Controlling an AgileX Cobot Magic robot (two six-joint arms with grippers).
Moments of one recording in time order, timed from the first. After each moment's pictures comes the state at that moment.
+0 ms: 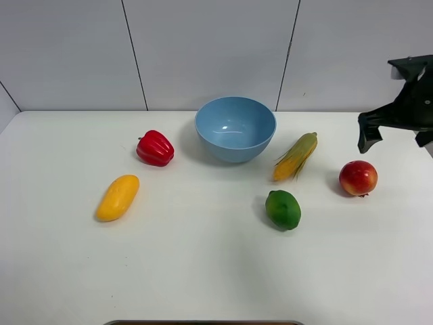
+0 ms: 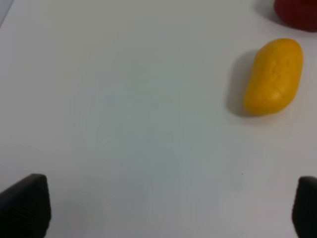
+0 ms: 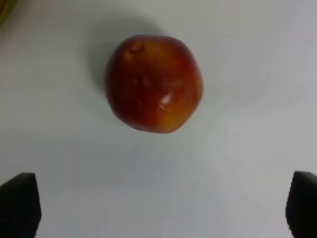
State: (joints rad) left arm 0.05 0.00 -0.44 -0.01 1.09 0.03; right arm -0.02 1.65 -1.24 -0.07 1.04 0.00
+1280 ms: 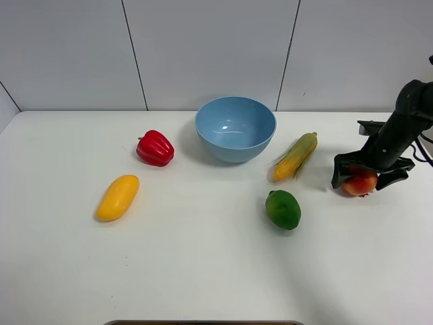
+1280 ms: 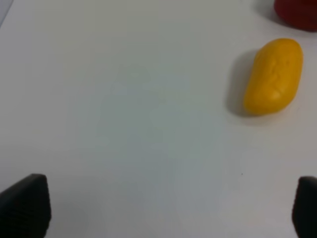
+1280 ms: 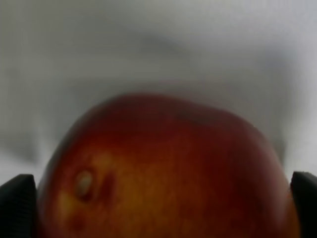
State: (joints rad) left arm 0.05 0.00 -0.44 -0.01 1.09 0.03; right arm -0.16 2.06 -1.24 0.16 0.82 -0.22
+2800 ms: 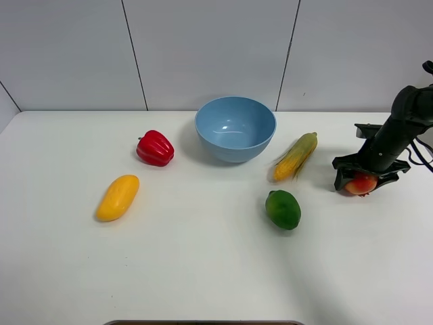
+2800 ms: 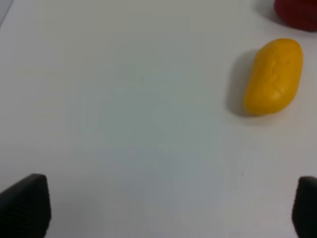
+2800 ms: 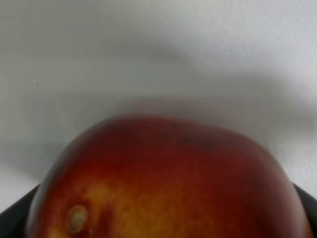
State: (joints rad) left arm 0.05 0.00 -0.44 -0.01 1.09 0.03; right arm -0.16 2.09 -1.24 0.17 0.78 -0.23
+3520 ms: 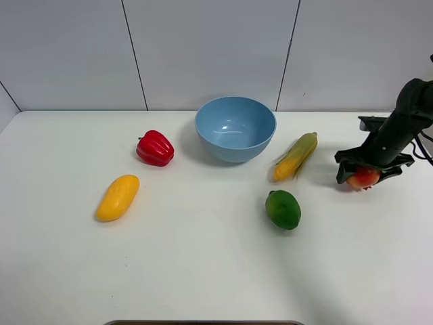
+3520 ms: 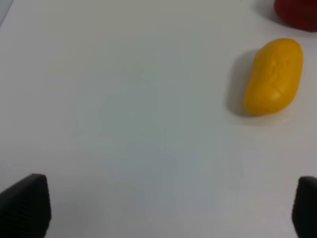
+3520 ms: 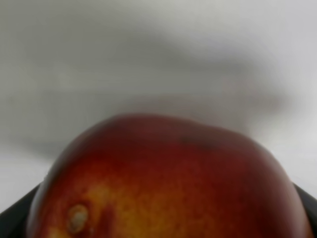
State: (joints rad) left arm 0.05 0.00 -0.44 -0.01 1.09 0.03; right arm -0.16 2.03 -1.24 0.17 0.77 -0.22
